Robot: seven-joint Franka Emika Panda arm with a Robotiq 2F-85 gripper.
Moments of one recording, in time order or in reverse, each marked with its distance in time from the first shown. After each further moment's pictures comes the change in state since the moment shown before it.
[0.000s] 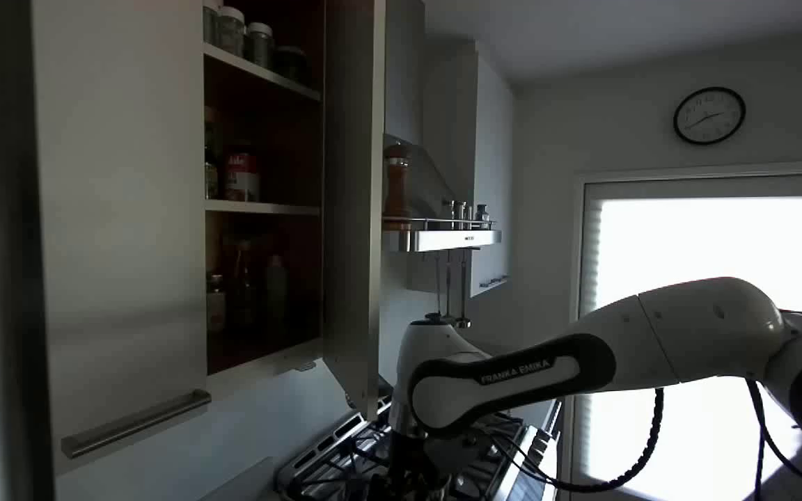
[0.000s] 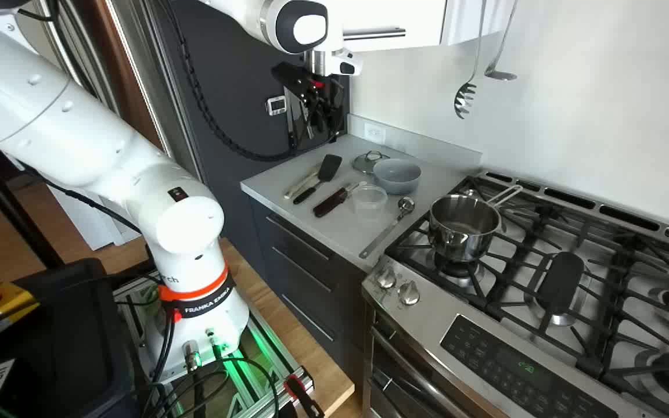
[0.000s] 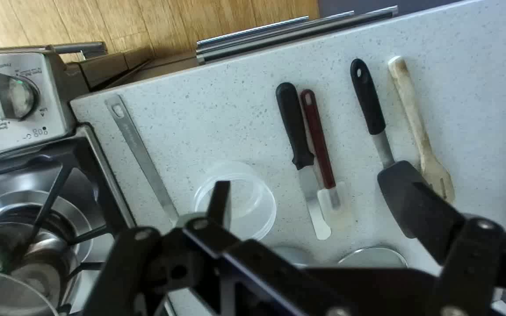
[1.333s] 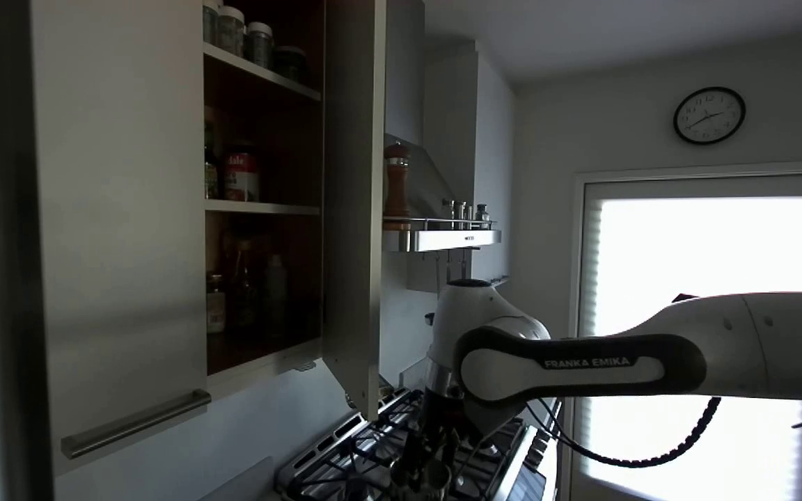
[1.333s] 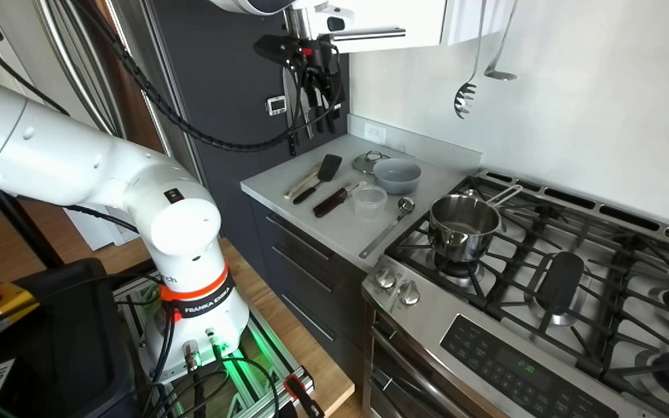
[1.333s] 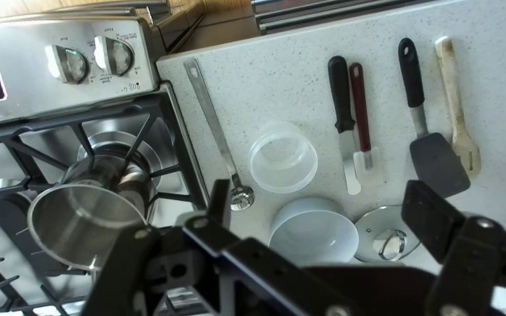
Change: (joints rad) arm -0.057 -0.249 0.006 -0.002 -0.144 -0.128 -0.011
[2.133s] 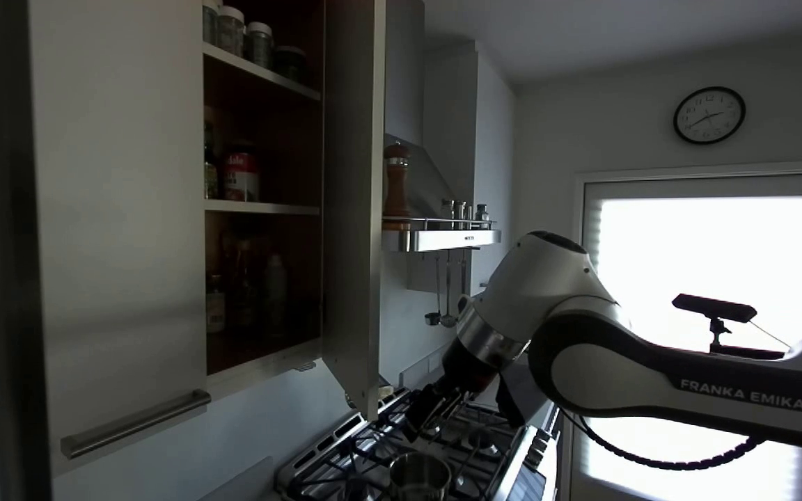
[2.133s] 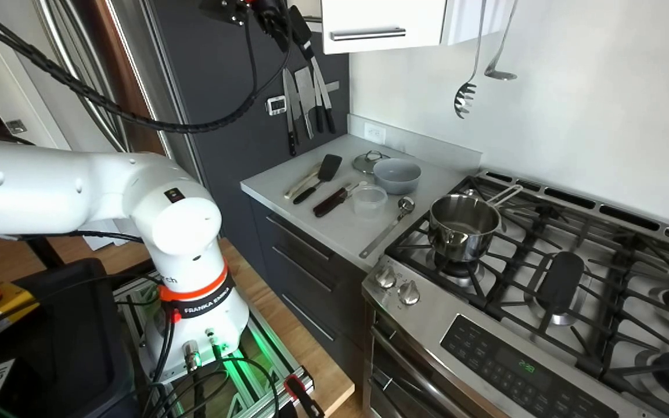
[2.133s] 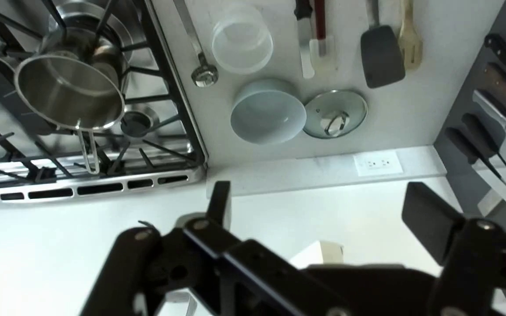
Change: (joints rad) arm 0.035 -0.290 0.100 -0.006 0.025 0.099 0.052
